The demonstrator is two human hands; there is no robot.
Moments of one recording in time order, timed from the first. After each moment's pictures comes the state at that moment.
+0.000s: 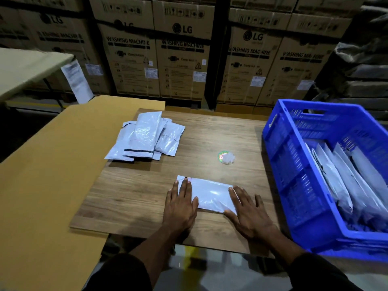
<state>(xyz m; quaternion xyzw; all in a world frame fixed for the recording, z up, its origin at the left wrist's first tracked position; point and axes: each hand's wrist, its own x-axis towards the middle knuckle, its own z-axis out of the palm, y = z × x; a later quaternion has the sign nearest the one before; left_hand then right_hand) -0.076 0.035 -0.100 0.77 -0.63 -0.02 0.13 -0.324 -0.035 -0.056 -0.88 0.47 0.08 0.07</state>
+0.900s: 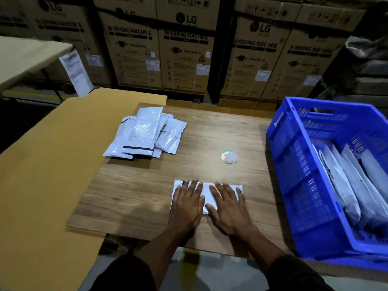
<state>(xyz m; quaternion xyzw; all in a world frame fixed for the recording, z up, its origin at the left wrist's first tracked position) -0.090 0.023 -0.113 0.71 -0.66 0.04 0.26 -0.263 -0.032 -0.074 -0.89 0.45 0.00 0.07</state>
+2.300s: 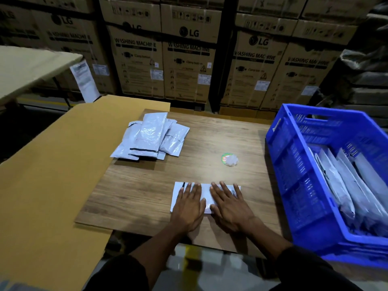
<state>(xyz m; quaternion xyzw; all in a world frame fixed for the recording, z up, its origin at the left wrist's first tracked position) -0.086 0.036 -0.094 0.72 -0.67 -0.03 0.16 -0.266 -0.036 -0.051 -0.93 0.36 0.07 0.00</state>
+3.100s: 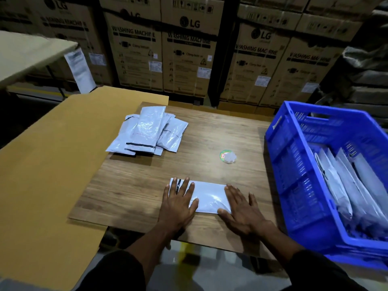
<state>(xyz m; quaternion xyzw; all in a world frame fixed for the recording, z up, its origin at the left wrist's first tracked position) -0.068 0.041 -0.109 0.75 -0.64 -0.02 0.17 -0.305 -0.038 -0.048 -0.87 0.45 0.12 0.14</state>
